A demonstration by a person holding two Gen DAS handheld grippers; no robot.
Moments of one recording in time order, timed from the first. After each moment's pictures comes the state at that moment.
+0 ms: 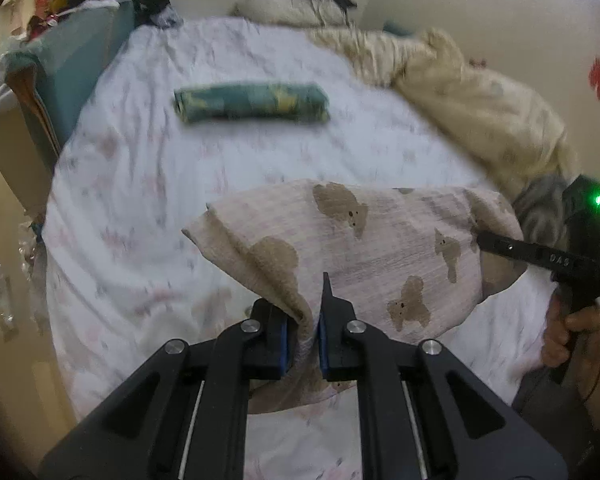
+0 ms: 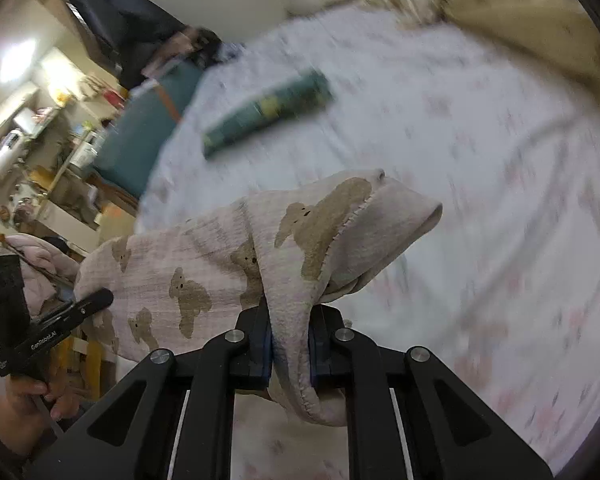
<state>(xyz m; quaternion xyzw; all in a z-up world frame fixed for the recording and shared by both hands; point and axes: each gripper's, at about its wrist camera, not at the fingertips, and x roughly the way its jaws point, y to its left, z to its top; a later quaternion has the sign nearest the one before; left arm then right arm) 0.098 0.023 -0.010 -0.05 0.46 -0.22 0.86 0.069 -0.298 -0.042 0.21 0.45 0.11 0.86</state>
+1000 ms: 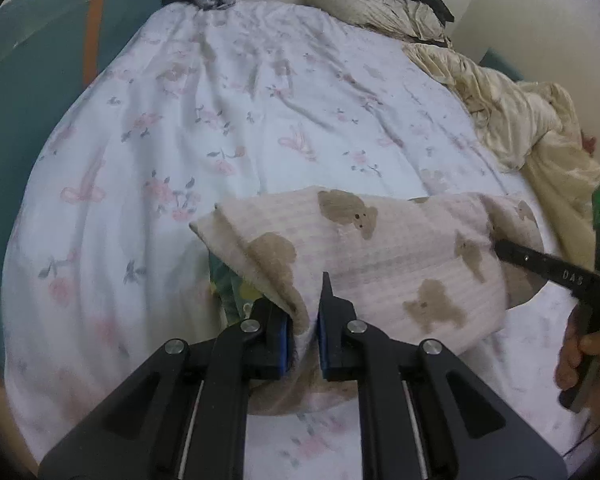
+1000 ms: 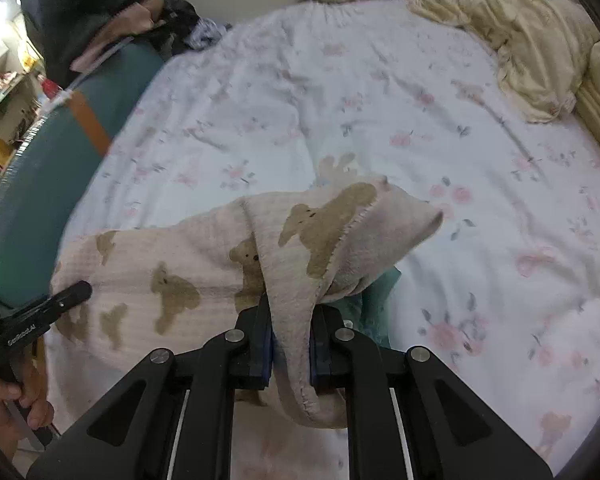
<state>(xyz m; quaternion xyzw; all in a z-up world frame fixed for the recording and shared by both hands) 0.516 0.034 -0.115 -0.06 0.49 -0.13 0.86 0.512 -0.258 -0.126 0.11 0.52 0.08 0.84</state>
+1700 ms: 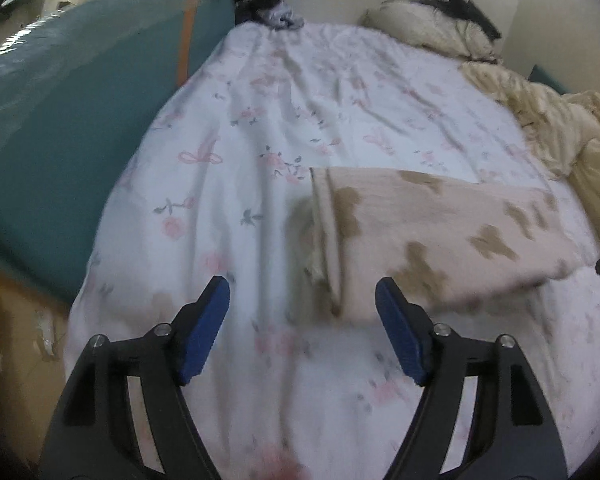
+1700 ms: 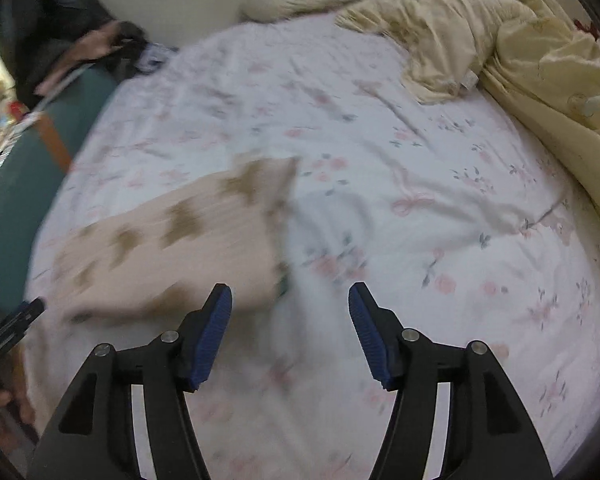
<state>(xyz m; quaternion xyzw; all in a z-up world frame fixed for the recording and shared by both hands) 0.432 0.078 -0.097 -0.05 0.46 -0.02 0.89 0.413 -0.307 -0.085 0.11 0.49 0.00 0.87</state>
